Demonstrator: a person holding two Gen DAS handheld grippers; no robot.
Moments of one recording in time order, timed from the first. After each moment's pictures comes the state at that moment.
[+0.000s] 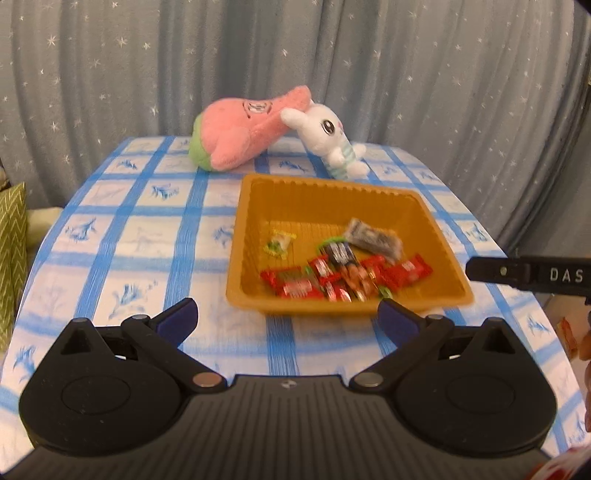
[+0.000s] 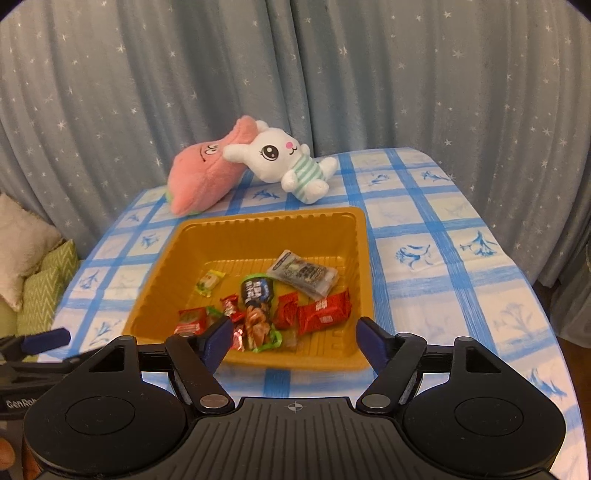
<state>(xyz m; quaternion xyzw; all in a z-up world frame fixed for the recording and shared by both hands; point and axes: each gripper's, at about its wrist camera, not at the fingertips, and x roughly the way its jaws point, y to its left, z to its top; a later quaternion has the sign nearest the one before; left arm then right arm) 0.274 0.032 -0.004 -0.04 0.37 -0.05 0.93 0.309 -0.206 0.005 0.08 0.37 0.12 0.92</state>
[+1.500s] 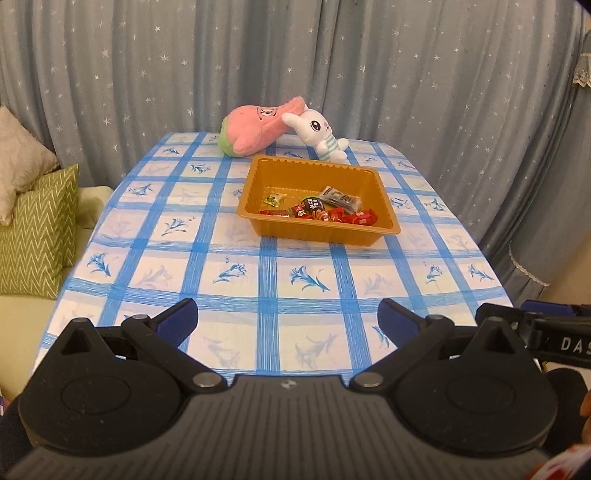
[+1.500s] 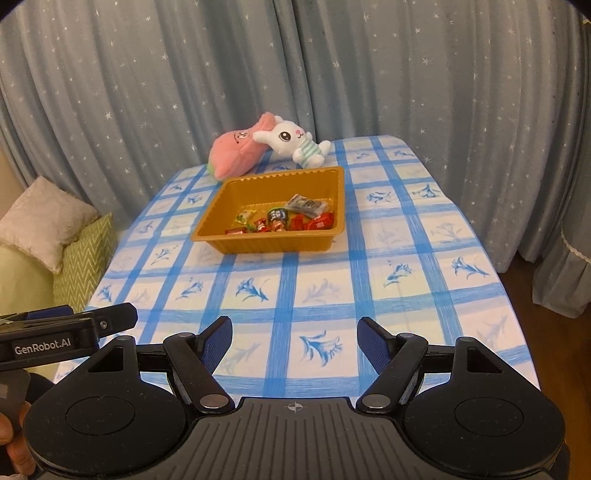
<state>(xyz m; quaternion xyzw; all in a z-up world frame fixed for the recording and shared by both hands) 0.075 -0.015 0.063 -0.04 0.36 0.00 0.93 0.083 -0.243 0.060 0.08 0.37 0.13 0.91</state>
